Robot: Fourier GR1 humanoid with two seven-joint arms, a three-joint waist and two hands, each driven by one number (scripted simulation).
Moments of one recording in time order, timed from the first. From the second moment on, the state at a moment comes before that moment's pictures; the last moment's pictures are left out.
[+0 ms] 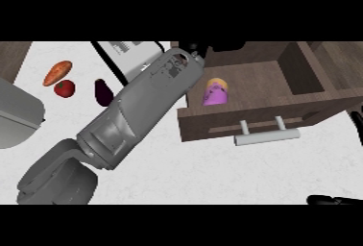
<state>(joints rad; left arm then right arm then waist) -1.45 0.00 -0.58 -0.36 0.49 0.66 -0.03 0.12 -0.06 -0.27 -2.12 -0.10 0.21 0.14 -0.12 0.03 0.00</state>
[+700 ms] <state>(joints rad) -1.42 0.00 -0.62 -0.36 0.56 0.77 -0.07 0.12 -0.06 -0.25 -2.16 -0.08 0.20 0.14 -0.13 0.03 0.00</state>
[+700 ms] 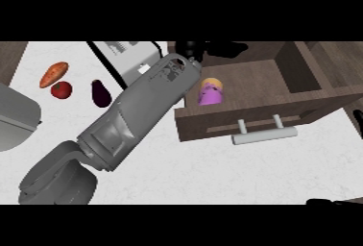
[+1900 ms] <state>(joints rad) -1.43 0.00 -0.61 -0.44 0.71 0.84 -0.14 0.03 -0.24 -0.03 -2.15 0.62 0.15 0.00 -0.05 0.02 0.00</state>
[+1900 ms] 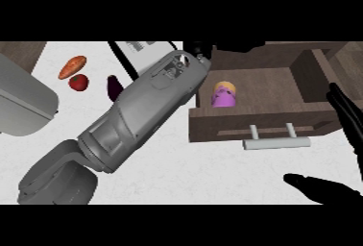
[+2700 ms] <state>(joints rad) -1.37 0.11 -0.61 -0.61 0.64 0.83 0.01 -0.15 -0.18 0.07 -1.62 1.03 -0.13 -0.05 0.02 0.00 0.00</state>
